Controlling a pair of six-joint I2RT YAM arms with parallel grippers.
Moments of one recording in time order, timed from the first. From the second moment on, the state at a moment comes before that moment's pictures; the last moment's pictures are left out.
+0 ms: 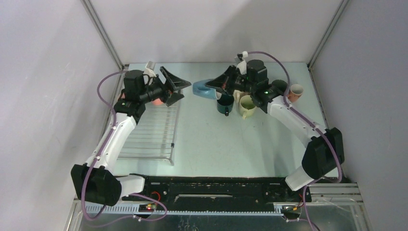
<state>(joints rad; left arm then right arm) -0.16 1.23 1.11 -0.20 0.67 -1.07 0.50 1.58 1.34 0.06 -0.57 1.15</state>
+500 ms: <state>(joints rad) -0.36 1.25 1.28 -0.54 0.51 -0.67 0.24 1.36 1.44 -0.74 -0.19 0.70</state>
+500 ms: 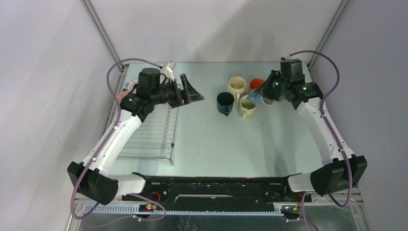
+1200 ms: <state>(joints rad) -0.45 1.28 1.31 -0.66 0.36 -0.49 0.09 1.88 1.66 -0.96 0.06 0.44</state>
